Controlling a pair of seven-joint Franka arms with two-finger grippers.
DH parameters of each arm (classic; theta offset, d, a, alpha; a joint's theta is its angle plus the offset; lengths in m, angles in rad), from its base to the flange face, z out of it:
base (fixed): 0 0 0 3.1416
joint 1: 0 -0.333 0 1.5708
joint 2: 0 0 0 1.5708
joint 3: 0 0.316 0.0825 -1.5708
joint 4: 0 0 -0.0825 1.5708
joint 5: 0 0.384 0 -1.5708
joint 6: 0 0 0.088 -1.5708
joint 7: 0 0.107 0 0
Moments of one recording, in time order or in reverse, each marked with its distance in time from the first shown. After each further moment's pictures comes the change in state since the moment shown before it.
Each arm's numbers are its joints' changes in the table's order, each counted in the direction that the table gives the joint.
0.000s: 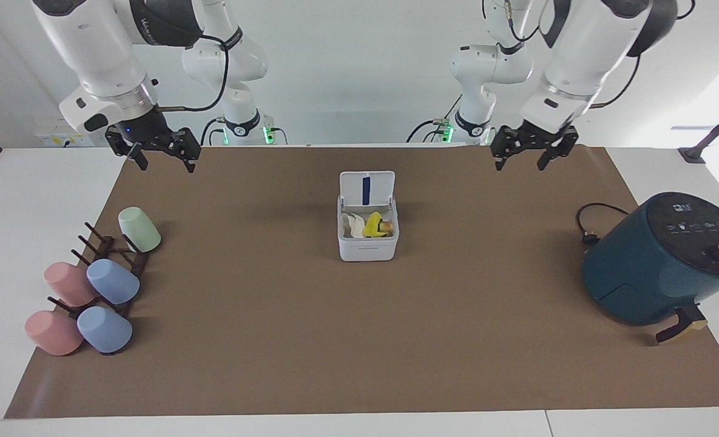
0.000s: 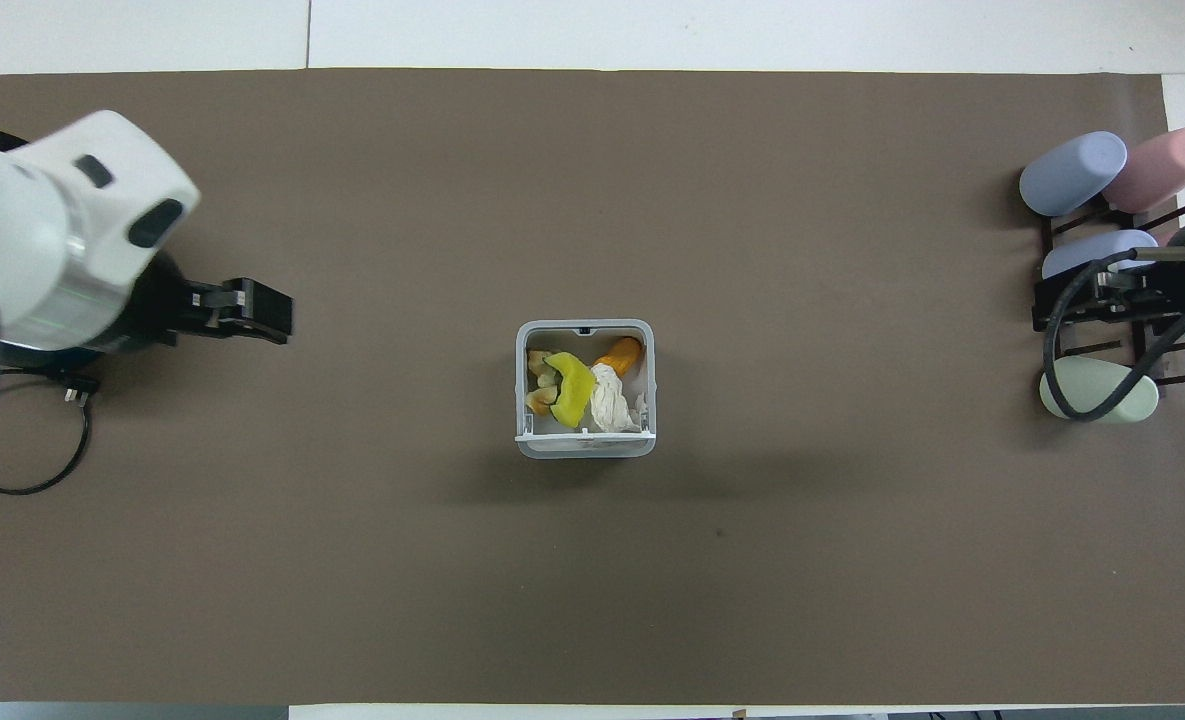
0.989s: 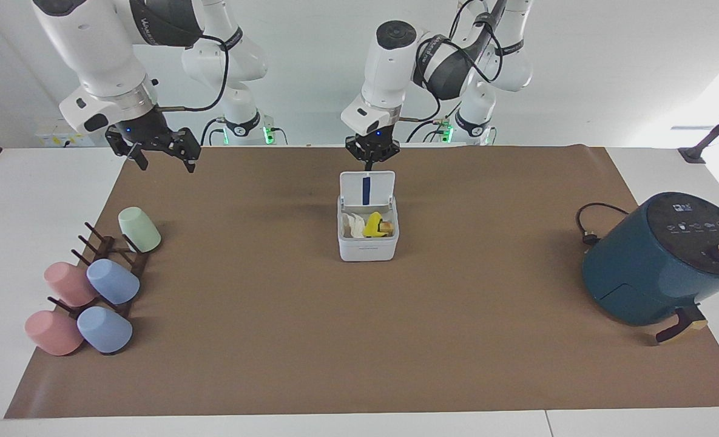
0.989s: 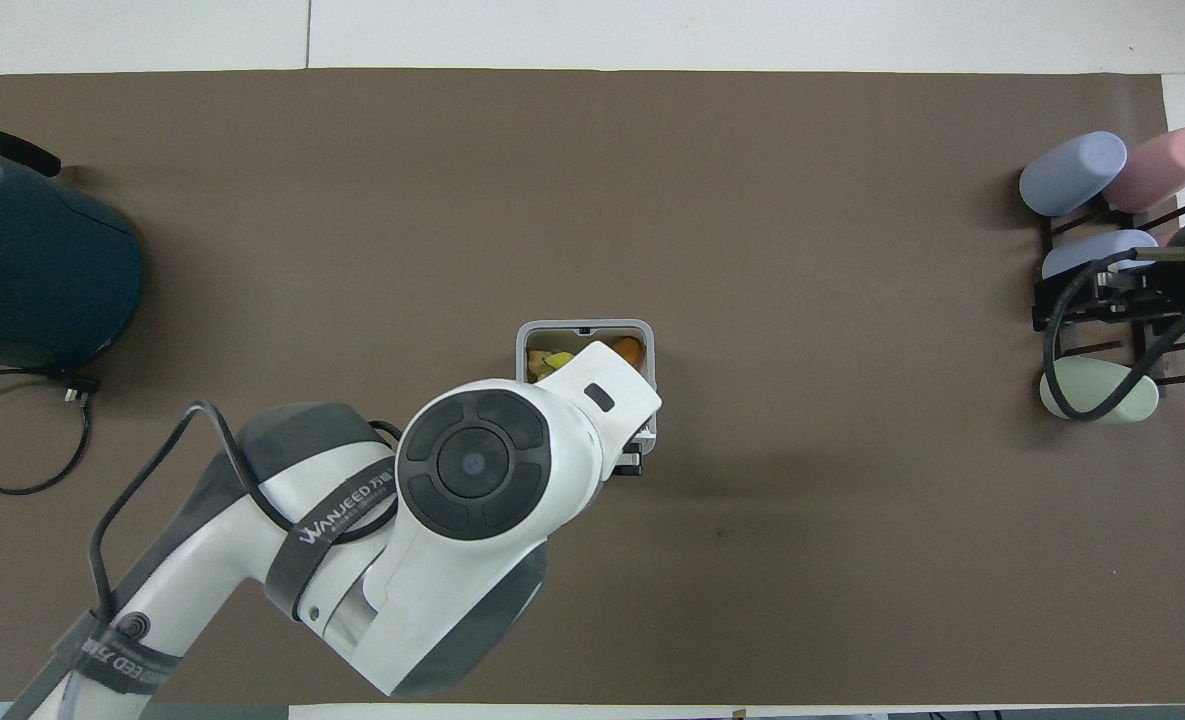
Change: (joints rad) left arm 0.409 0.068 0.019 0.229 -0.069 -0.394 -0.357; right arm 0.000 0.000 0.000 0.000 0.000 0.000 0.000
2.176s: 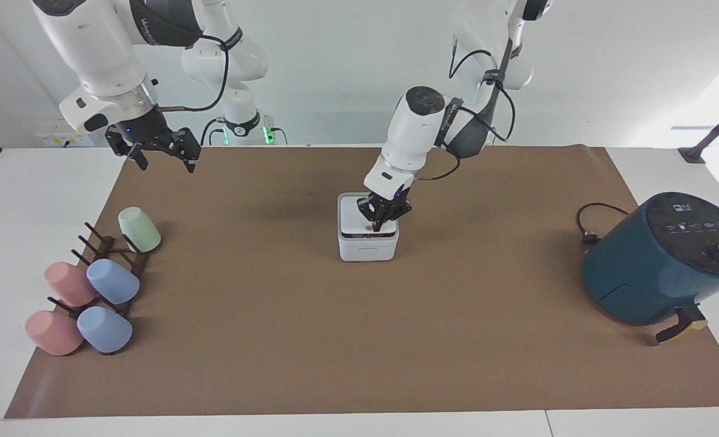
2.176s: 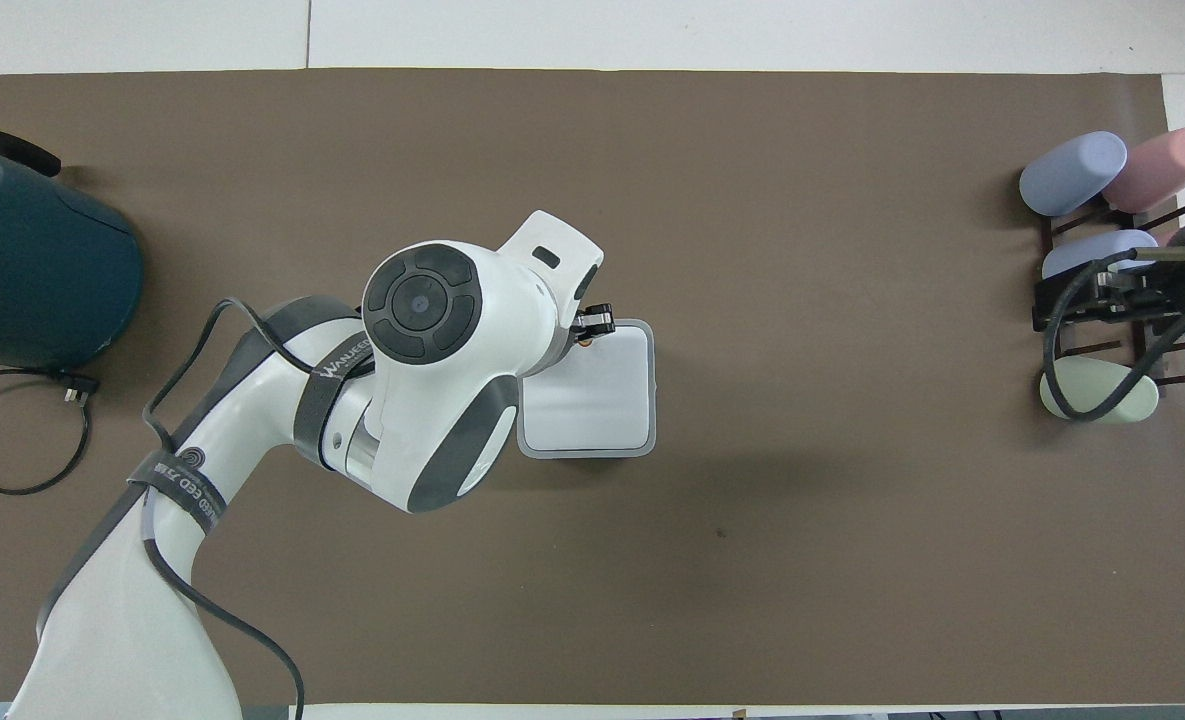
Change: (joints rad) left arm -0.101 0.224 0.011 -0.090 -0.023 -0.258 -0.002; right arm 0.000 0.000 0.000 0.000 0.000 0.000 0.000
